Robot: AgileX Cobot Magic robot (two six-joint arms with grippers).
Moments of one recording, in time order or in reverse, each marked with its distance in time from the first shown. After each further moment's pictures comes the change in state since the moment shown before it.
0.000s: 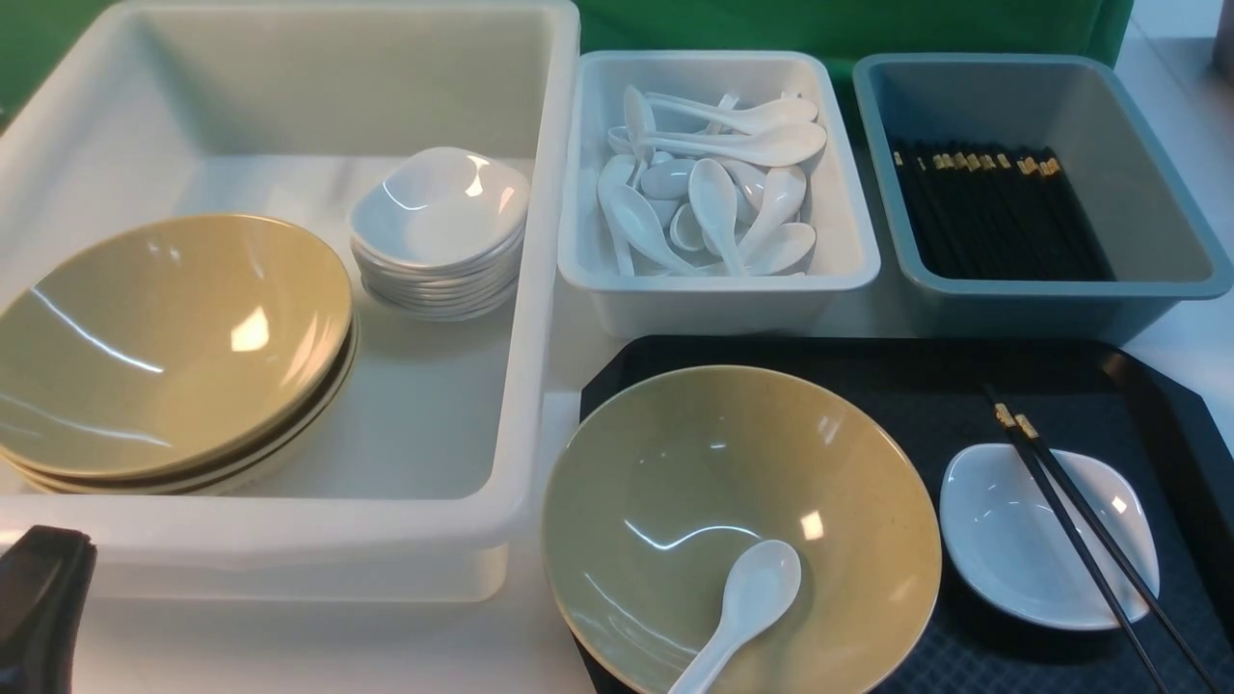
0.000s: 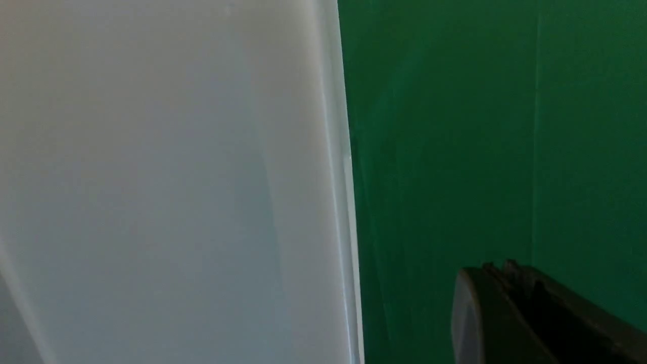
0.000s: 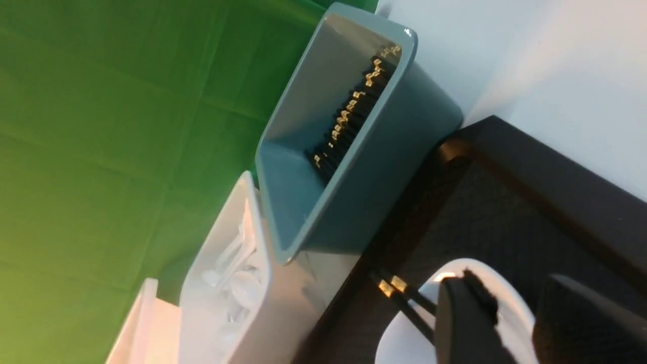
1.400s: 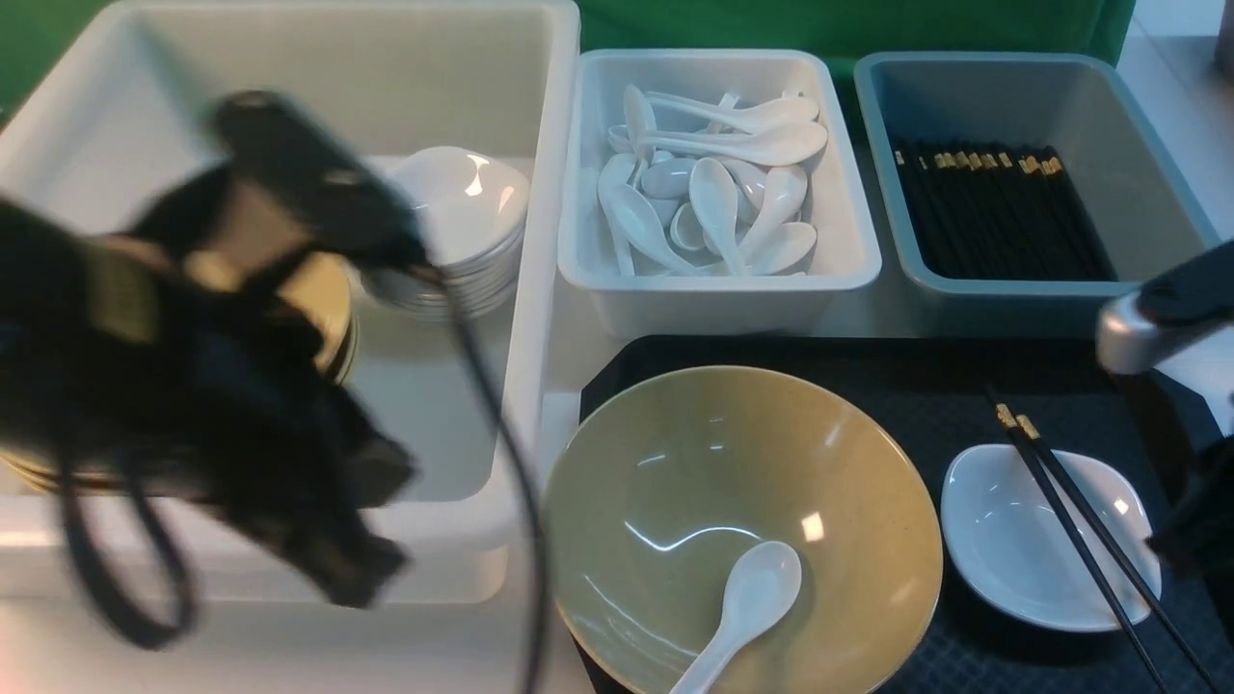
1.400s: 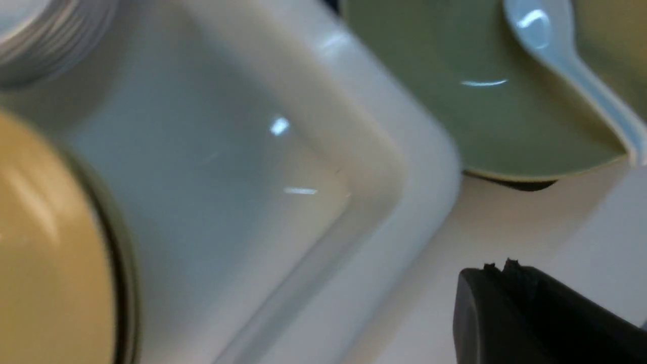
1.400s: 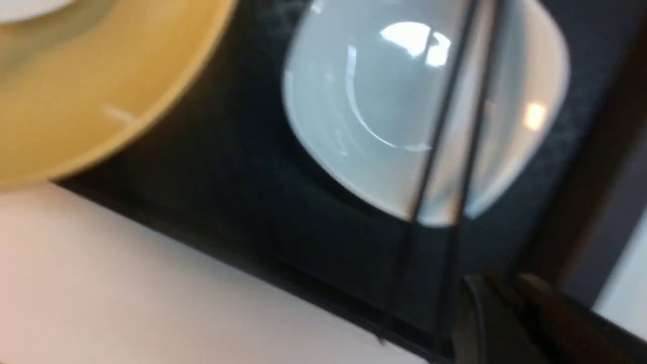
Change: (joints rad) right arm 0.364 1.211 -0.949 0.155 0.864 -1.356; left arm -0.740 1.171 -1.160 0.956 1.022 0.739
